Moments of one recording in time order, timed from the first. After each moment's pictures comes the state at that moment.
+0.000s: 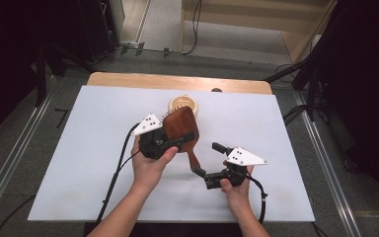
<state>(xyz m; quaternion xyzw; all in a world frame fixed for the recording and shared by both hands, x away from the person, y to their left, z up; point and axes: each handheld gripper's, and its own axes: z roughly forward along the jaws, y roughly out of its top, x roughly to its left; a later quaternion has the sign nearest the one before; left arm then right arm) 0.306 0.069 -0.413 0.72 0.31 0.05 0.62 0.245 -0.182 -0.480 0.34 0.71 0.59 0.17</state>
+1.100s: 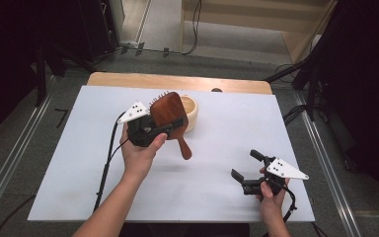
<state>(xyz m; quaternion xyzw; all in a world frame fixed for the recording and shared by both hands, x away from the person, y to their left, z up) 0.326 0.092 -0.392 0.70 0.32 0.08 0.63 0.217 -0.278 -0.502 0.38 0.69 0.57 0.22</state>
